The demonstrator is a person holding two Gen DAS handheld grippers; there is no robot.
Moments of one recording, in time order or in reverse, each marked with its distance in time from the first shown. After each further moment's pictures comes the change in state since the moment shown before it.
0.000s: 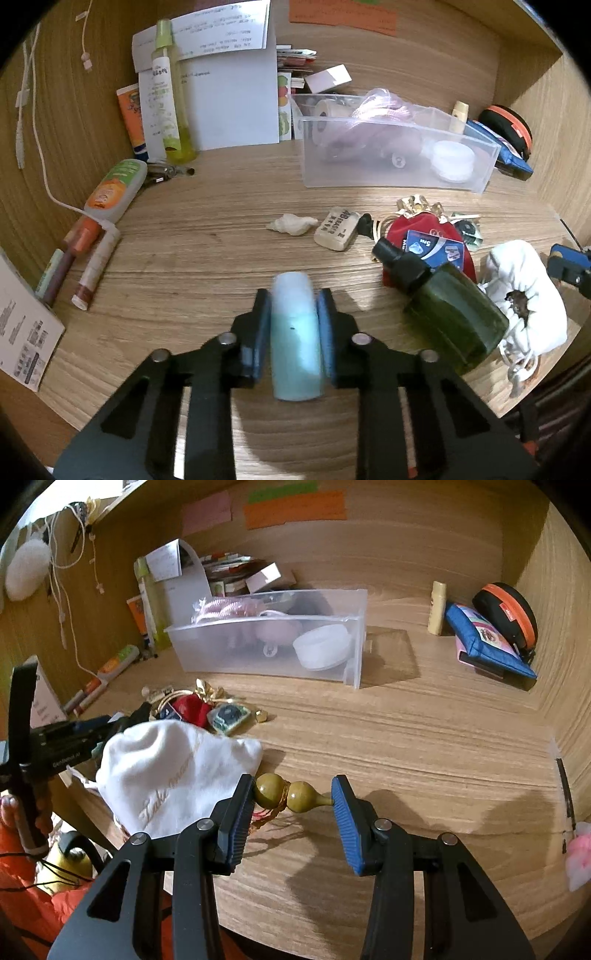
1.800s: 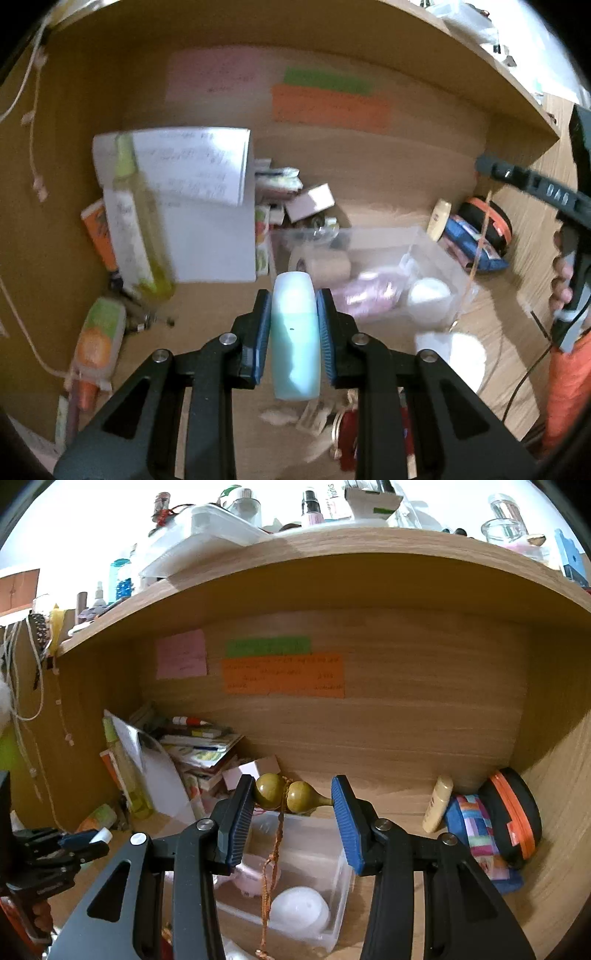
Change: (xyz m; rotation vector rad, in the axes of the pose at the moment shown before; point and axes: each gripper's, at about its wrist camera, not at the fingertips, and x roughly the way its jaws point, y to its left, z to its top) left arm -0.015 0.005 0.140 -0.008 -0.211 -0.122; right arm -0.003 -0.009 0.218 -0.029 -0.374 -0.046
